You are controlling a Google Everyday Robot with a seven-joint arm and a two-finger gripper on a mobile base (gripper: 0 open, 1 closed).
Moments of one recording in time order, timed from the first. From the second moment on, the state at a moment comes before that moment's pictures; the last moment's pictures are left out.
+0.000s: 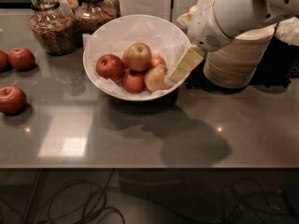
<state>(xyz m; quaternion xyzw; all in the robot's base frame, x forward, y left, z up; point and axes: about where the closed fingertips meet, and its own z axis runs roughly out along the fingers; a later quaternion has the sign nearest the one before) 0.583 -0.073 0.956 -0.61 0.69 0.08 0.38</state>
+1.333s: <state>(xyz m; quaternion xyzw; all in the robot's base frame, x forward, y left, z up) 0.643 -0.006 0.924 -0.65 0.64 0.18 0.37</state>
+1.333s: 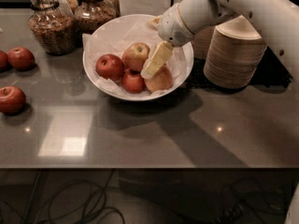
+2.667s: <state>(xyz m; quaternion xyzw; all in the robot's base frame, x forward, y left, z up) 0.623 -0.016 0.935 -0.65 0.63 0.20 0.37</state>
